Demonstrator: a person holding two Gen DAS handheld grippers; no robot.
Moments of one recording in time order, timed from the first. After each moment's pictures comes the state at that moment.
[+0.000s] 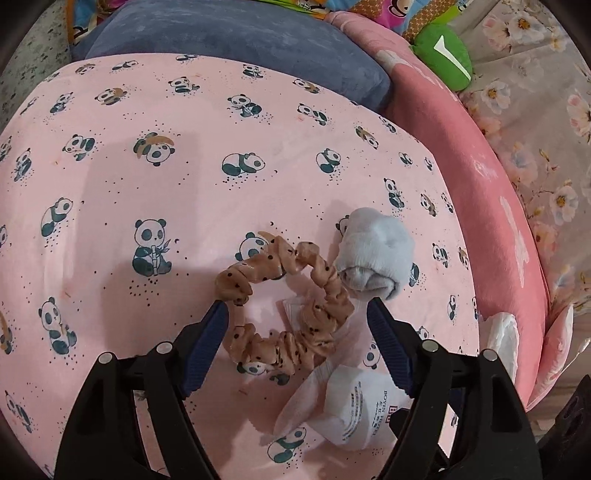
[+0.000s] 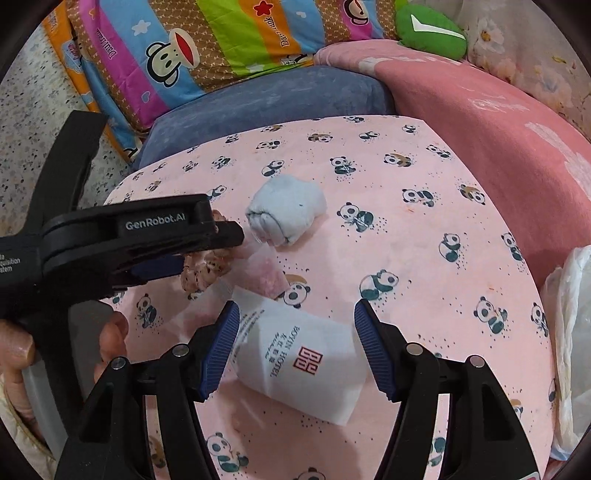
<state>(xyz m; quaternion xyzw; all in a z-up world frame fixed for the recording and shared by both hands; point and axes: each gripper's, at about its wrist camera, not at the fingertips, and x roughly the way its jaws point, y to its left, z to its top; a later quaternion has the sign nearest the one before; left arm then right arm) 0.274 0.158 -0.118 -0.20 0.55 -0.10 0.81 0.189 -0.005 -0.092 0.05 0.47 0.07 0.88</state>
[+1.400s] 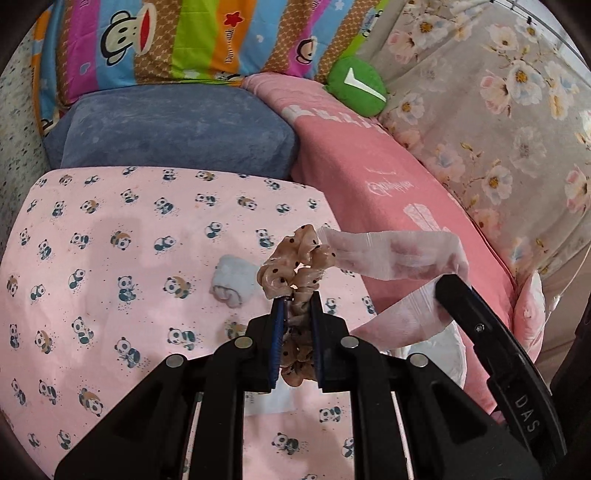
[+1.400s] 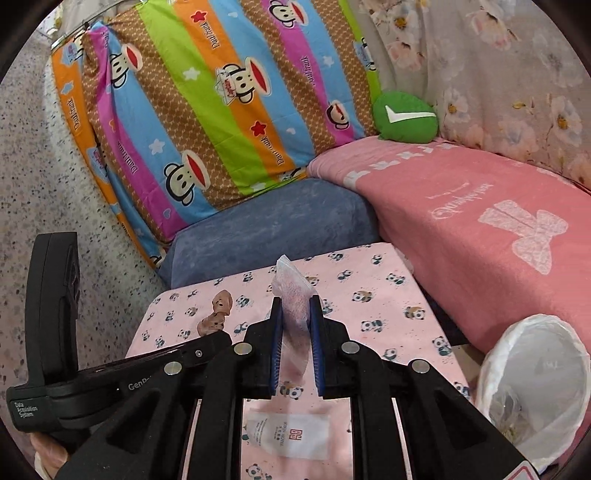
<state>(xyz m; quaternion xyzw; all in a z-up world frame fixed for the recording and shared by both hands) 0.195 0.096 0.041 -0.15 0.44 -0.18 0.87 0.143 -0.071 0.068 0.11 0.30 0.06 0.94</state>
